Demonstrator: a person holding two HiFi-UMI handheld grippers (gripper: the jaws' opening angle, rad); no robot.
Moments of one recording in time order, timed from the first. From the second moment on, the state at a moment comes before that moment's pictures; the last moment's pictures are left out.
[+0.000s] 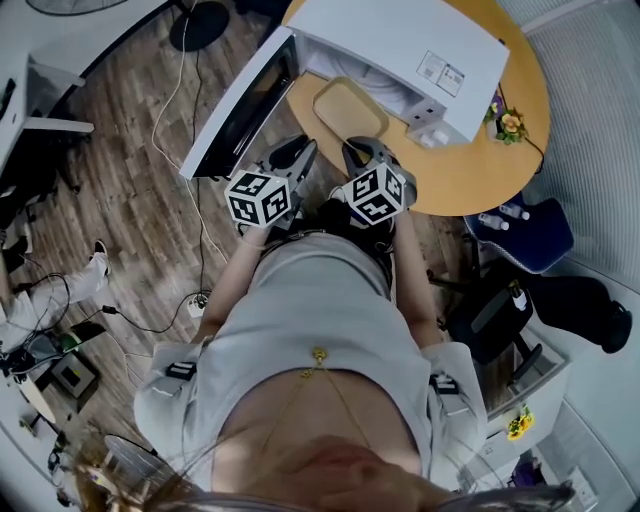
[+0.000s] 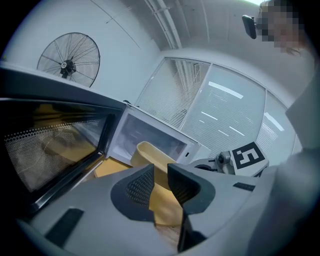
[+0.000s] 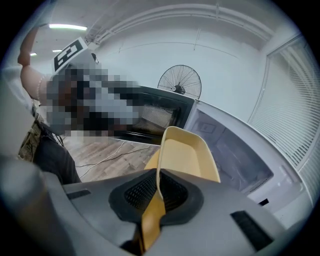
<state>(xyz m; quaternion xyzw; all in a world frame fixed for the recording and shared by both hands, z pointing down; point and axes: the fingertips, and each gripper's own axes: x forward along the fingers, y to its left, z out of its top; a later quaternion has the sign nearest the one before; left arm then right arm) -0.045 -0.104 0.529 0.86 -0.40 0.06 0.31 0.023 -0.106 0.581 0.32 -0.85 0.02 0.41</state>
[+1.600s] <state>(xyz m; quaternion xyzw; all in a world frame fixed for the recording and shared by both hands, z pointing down) -0.084 -0.058 0.536 0.88 -0.36 0.10 0.29 -0.005 -0.027 0.571 0.37 -0.84 0.05 0.40</state>
